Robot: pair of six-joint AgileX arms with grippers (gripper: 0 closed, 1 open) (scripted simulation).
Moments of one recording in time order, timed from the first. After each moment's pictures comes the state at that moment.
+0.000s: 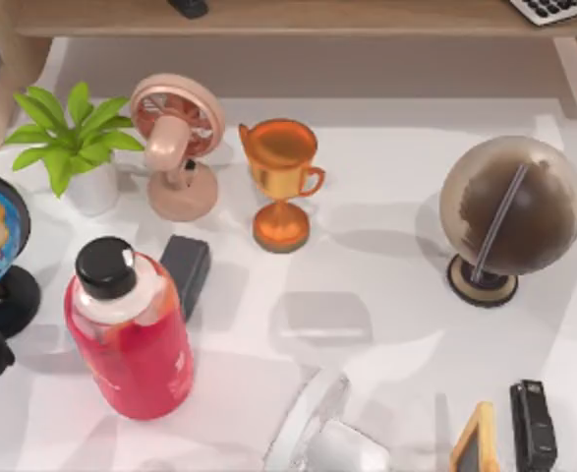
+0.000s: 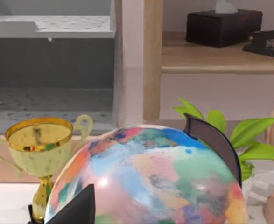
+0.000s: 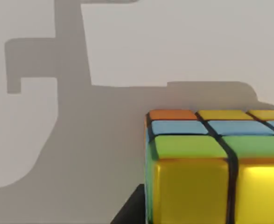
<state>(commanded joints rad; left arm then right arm) 0.00 0.00 0.00 0.00 0.00 0.00 -0.38 2.50 2.26 -1.15 -0.08 -0.44</state>
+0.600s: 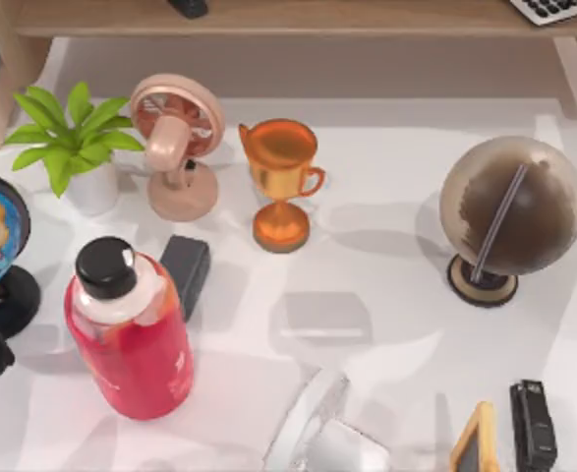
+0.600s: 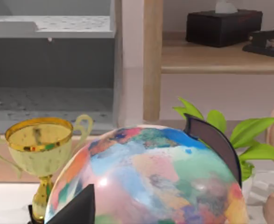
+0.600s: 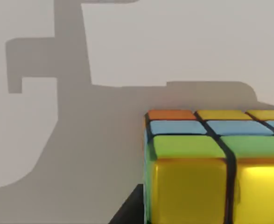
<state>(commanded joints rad) 0.00 0.00 0.00 0.00 0.00 0.00 -0.39 2.50 2.26 -1.15 -0.08 -0.44</state>
